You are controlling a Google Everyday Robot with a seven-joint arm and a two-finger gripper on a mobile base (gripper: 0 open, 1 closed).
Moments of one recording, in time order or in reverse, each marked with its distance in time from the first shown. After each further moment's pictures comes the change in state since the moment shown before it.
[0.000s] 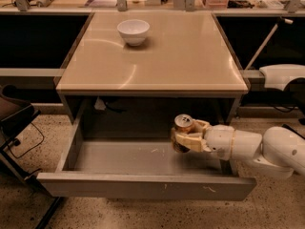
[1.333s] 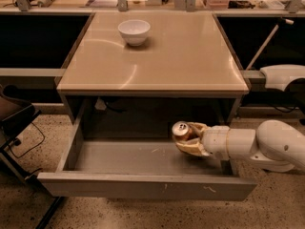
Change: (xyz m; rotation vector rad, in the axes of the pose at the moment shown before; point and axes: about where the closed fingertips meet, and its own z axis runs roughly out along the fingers) arm 0.035 -0.009 0.005 0.026 0.233 -0.219
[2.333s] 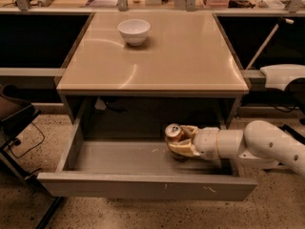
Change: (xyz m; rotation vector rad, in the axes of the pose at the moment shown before) arm 0.013 -0.001 0.029 -0.055 -0.025 0.078
